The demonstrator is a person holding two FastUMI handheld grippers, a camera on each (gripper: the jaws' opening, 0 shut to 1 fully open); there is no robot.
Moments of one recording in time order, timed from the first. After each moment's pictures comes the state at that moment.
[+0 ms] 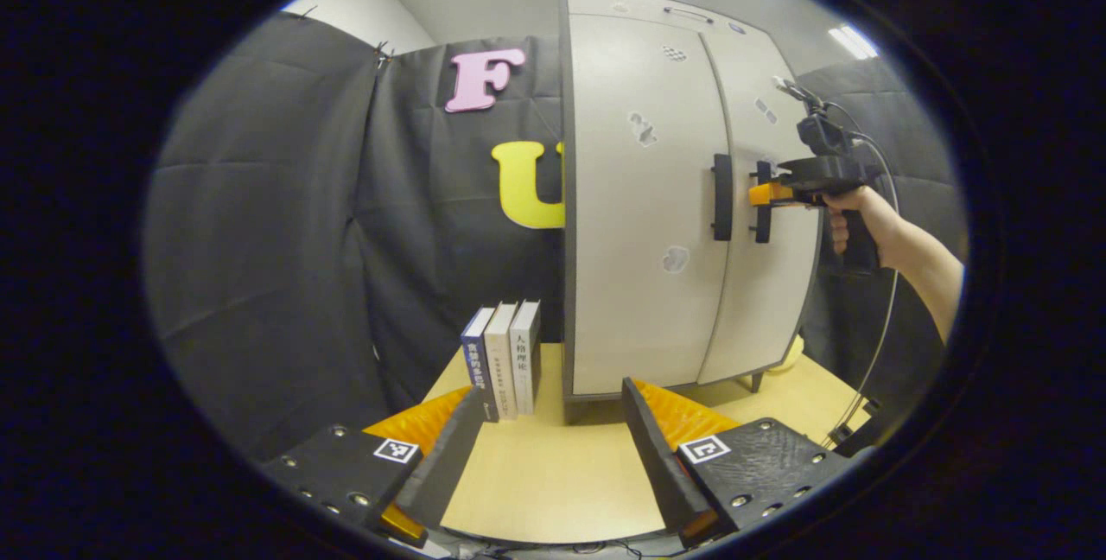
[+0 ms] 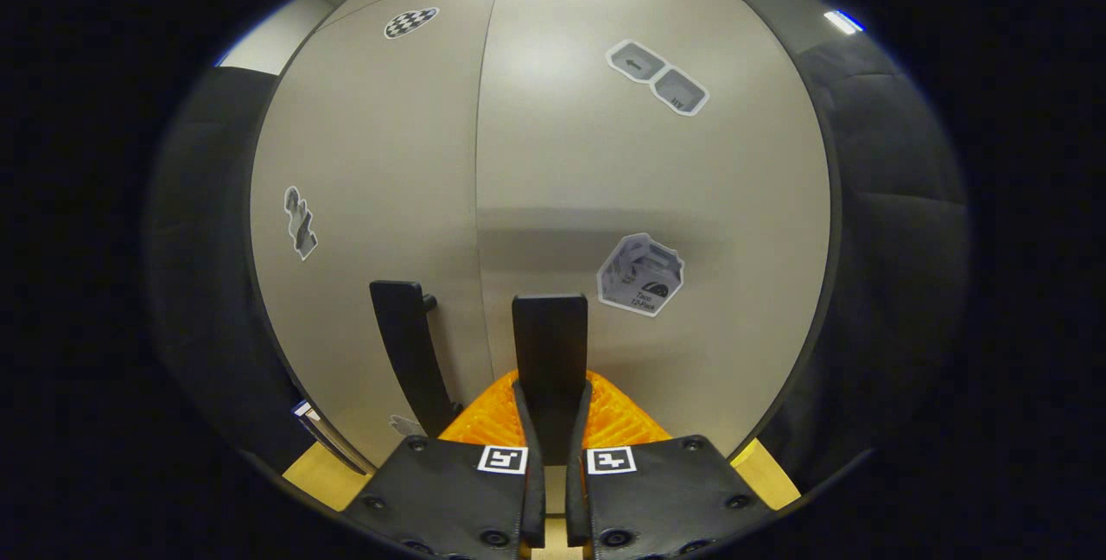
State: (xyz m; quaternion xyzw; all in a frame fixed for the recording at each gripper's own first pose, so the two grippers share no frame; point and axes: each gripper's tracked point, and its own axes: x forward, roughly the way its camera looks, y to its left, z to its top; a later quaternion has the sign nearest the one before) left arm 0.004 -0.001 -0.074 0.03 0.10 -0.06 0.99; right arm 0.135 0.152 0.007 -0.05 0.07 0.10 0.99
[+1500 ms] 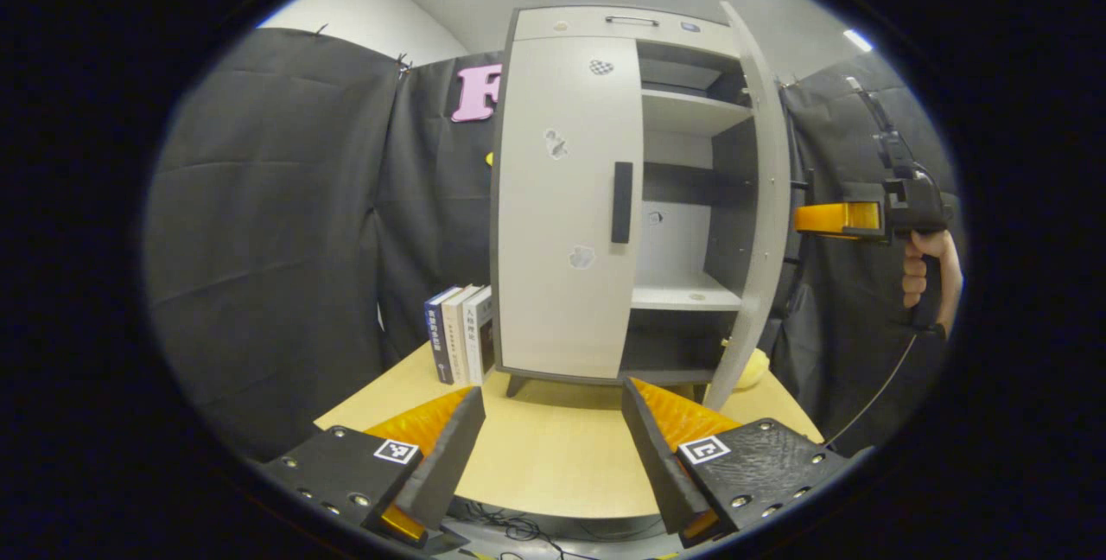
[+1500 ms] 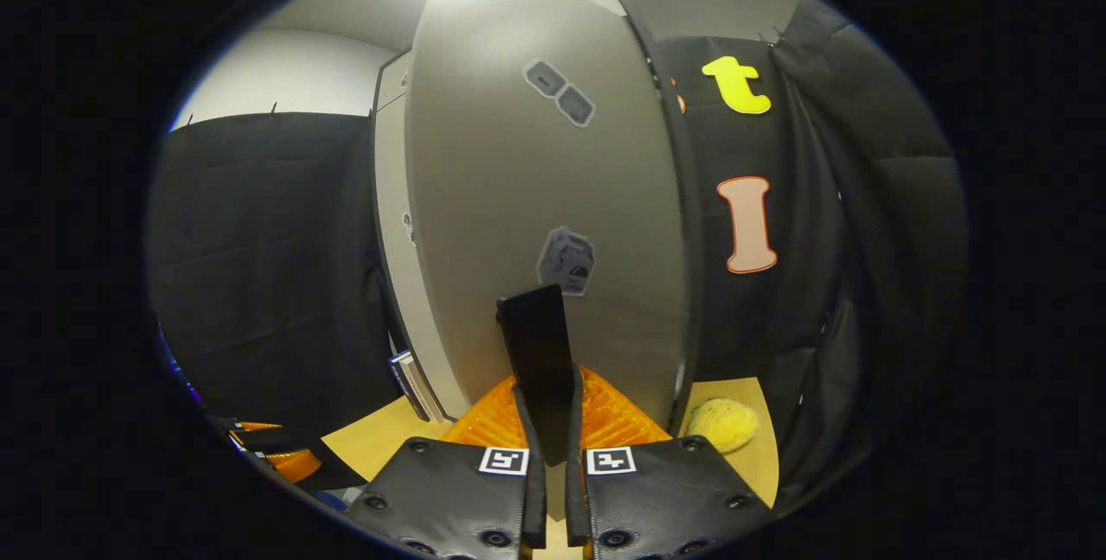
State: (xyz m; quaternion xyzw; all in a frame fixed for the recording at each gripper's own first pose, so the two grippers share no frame) left arm -0.128 -0.212 -0.082 0.00 0.11 0.01 0.99; right arm 0.012 -0.011 0.016 -0.02 0.09 0.28 0.96
